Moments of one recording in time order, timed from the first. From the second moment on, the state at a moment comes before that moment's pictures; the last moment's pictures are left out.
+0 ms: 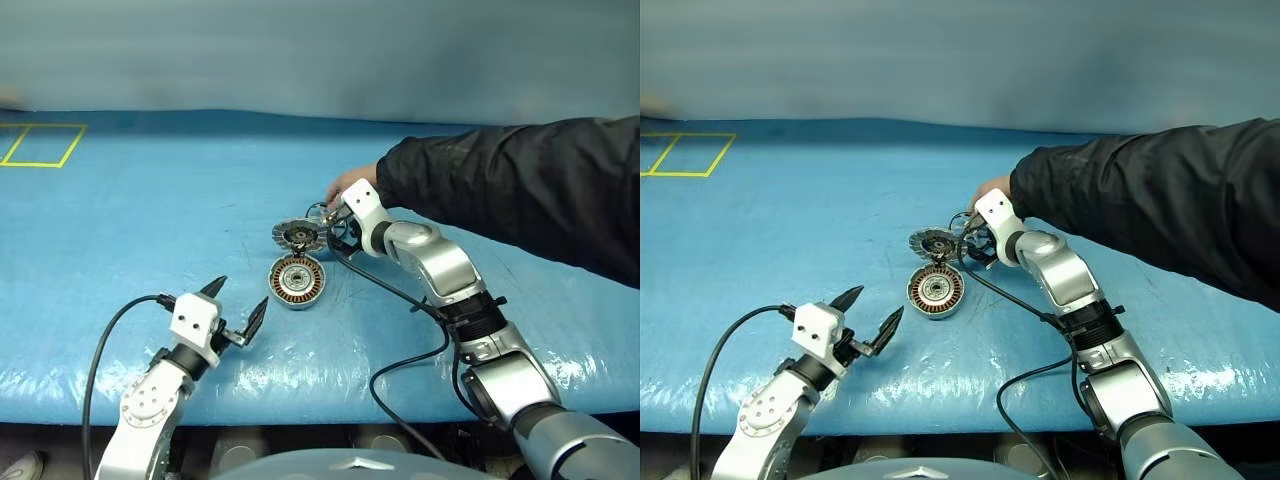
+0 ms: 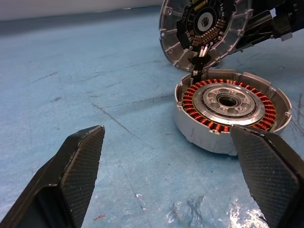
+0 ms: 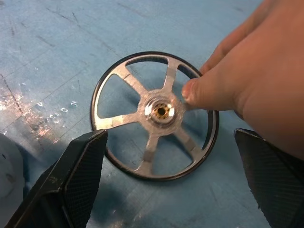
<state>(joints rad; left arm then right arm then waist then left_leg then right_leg) 0.40 0.30 -0.03 -0.45 -0.16 0.09 -0.38 -0.65 -0.30 0.29 0.11 0.10 0.79 0.43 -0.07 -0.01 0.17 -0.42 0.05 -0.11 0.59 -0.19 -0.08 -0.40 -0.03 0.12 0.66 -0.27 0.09</state>
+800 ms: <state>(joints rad) 0.37 0.30 -0.03 -0.45 -0.16 0.08 -0.38 -0.64 -0.30 0.27 0.10 0.08 0.80 0.44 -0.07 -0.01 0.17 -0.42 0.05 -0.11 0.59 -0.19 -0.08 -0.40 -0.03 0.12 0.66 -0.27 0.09</state>
